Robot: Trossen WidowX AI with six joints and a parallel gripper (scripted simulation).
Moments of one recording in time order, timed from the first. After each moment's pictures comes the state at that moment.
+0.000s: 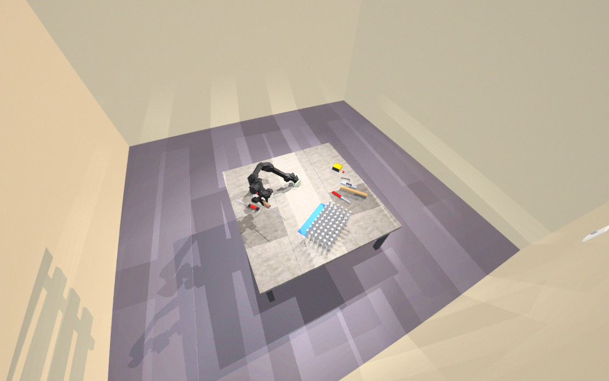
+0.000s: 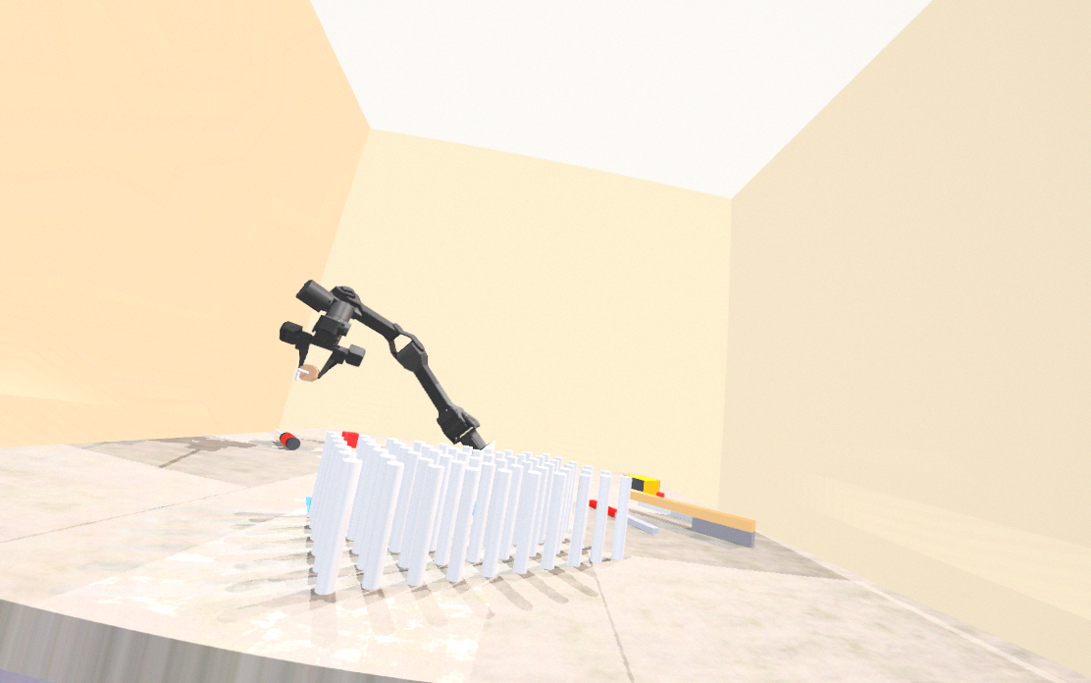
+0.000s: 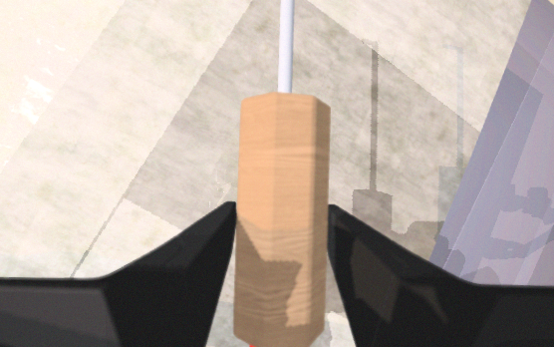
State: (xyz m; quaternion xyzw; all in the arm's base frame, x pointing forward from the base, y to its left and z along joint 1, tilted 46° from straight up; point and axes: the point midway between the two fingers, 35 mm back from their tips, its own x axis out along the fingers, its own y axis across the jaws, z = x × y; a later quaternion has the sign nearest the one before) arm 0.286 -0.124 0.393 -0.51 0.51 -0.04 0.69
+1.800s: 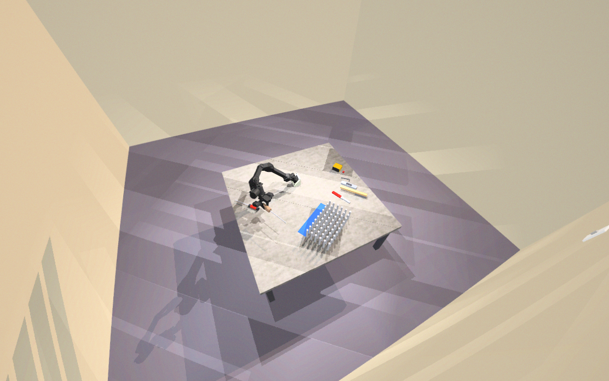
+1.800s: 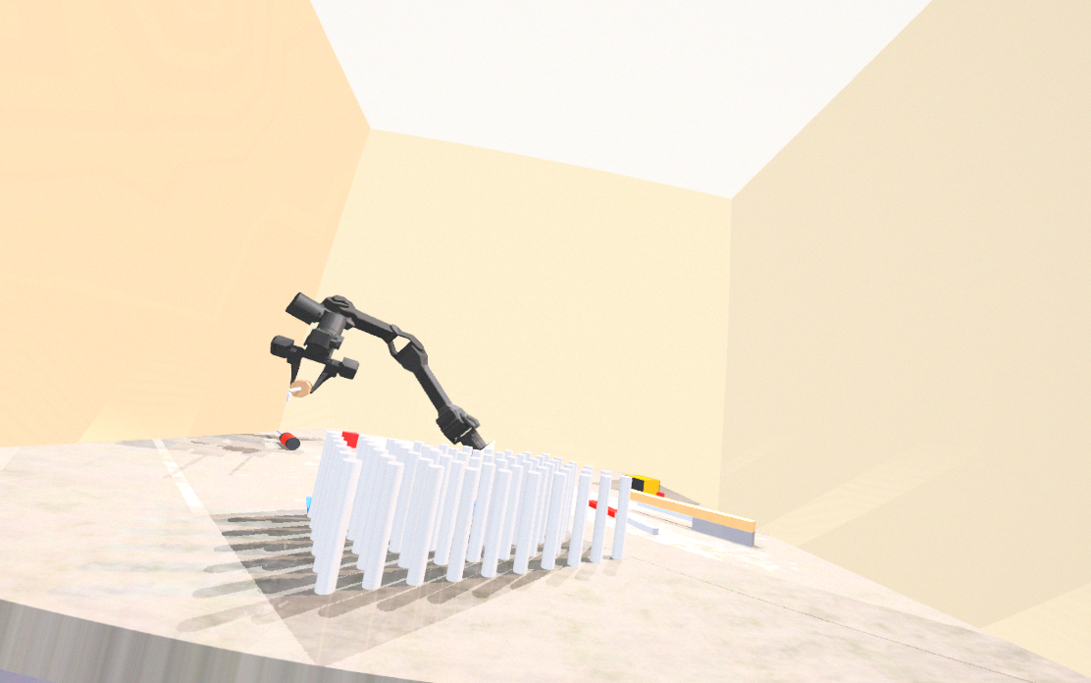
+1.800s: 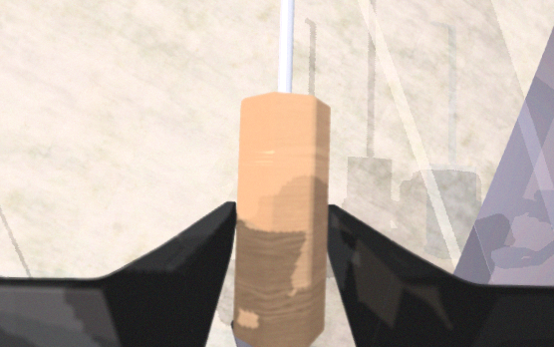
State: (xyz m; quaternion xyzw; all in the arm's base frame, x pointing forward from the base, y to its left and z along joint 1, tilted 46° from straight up) arm 0.299 -0.149 0.371 -0.51 0.52 -0.03 0.68
